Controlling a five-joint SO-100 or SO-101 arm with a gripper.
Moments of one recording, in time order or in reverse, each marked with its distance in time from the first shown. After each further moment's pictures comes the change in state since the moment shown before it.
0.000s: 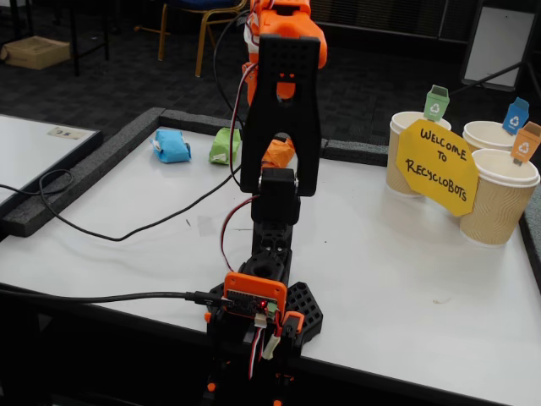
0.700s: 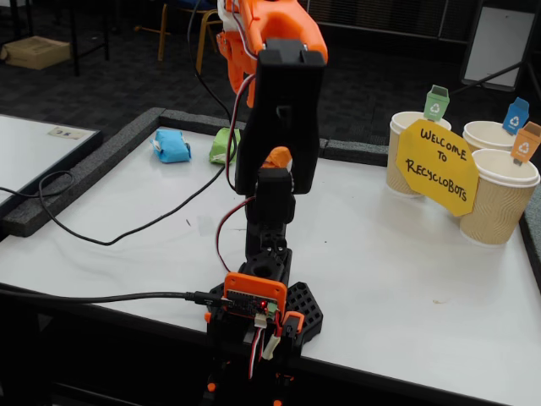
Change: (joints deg) arm -8.4 20.0 10.2 5.2 23.3
